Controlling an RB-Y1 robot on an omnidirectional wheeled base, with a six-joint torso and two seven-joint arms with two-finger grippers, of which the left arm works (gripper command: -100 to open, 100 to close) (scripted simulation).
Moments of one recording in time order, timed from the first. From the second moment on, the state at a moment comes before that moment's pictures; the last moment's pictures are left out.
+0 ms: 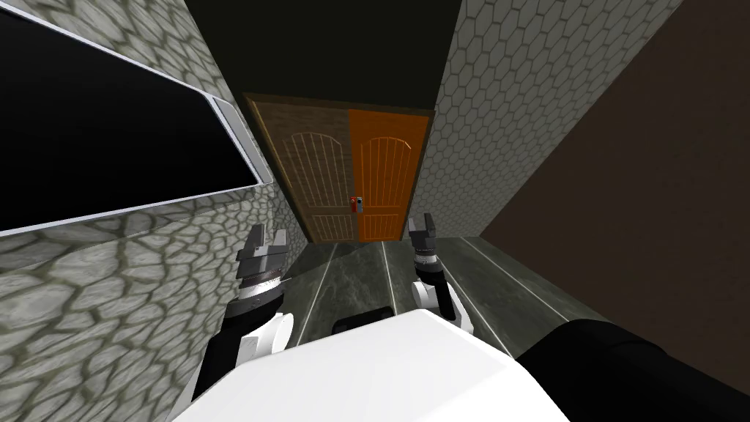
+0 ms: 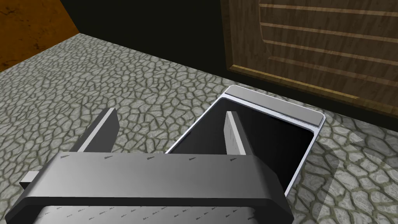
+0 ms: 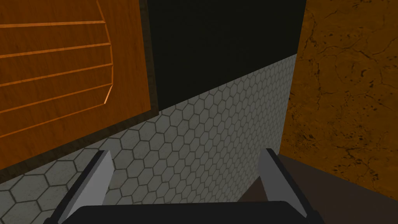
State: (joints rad) arm 0.49 0.01 -0.06 -2.29 0.02 -0.47 -0.09
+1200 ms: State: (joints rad) arm 0.39 0.07 -0.03 -2.05 0.04 -0.44 -0.06
